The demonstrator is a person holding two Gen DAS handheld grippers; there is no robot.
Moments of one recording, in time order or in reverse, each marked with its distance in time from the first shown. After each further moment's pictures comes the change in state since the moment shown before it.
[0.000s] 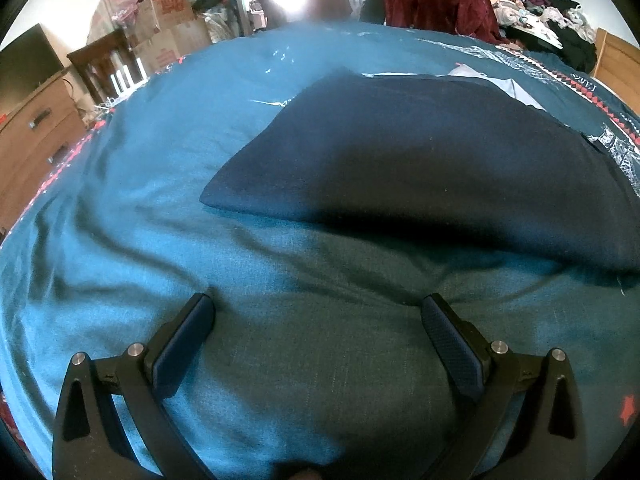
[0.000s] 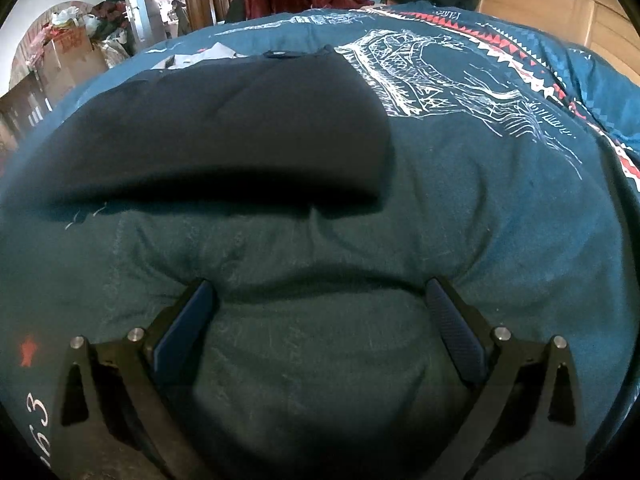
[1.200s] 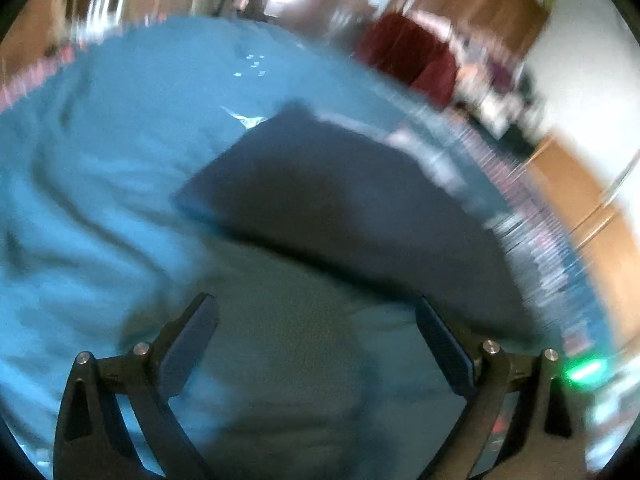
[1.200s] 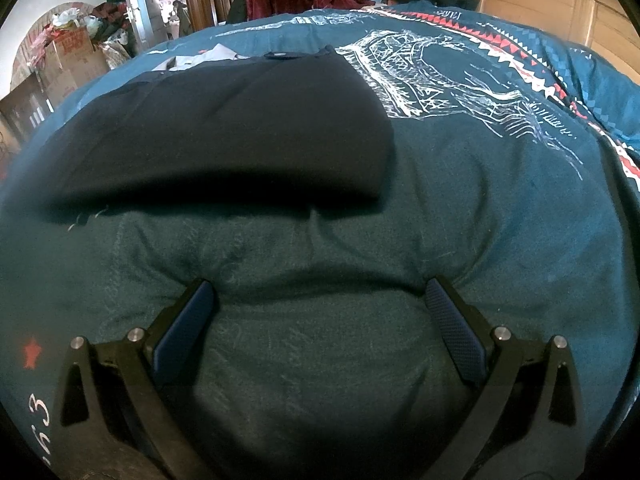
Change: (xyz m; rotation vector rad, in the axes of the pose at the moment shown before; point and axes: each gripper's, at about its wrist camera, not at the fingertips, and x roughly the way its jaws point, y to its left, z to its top) left arm -0.033 0.056 0.016 -0.329 -0.015 -0.535; right arm -0.001 0.000 0.000 -0.002 -0.006 0.003
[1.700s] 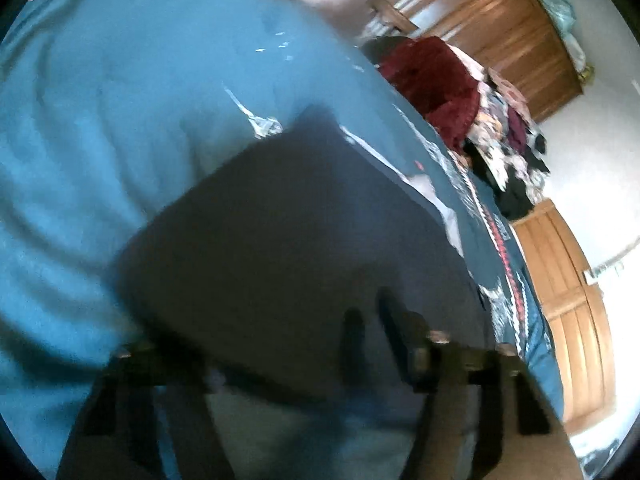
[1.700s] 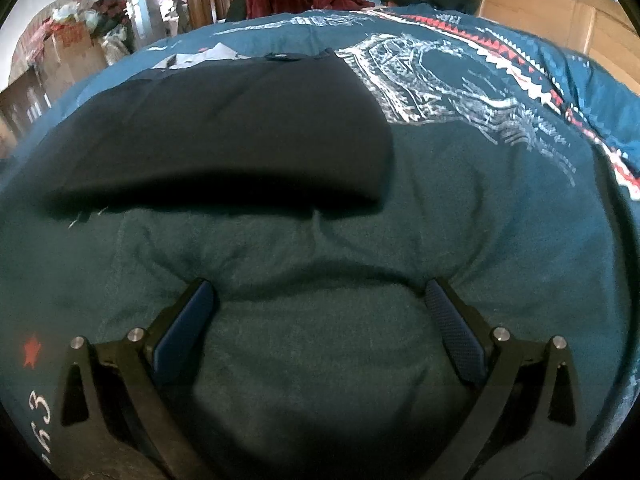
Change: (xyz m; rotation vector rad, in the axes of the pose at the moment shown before) left arm 0.085 0.033 0.053 -0.214 0.000 -0.040; right arm -0.012 0.008 0.004 -0.052 0.026 -0.026
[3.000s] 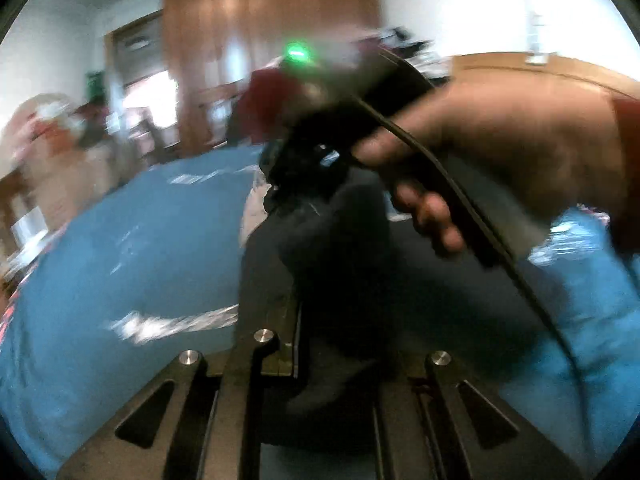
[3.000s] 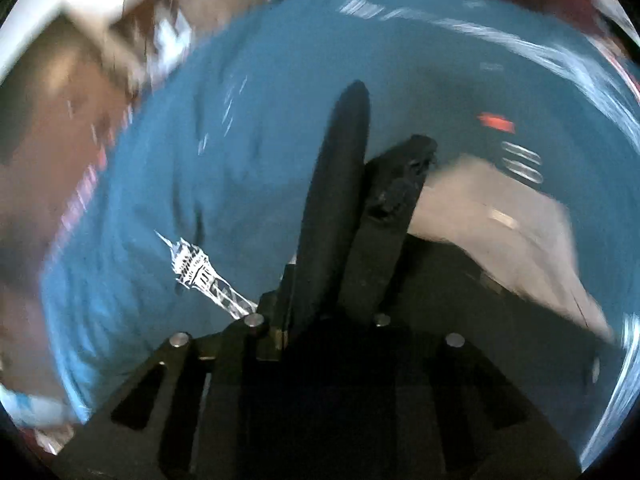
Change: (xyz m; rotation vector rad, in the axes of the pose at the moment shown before) left arm -0.008 -0.227 -0.113 0.972 -0.216 0.037; right arm 0.076 0.192 0.250 -0.176 0.171 0.573
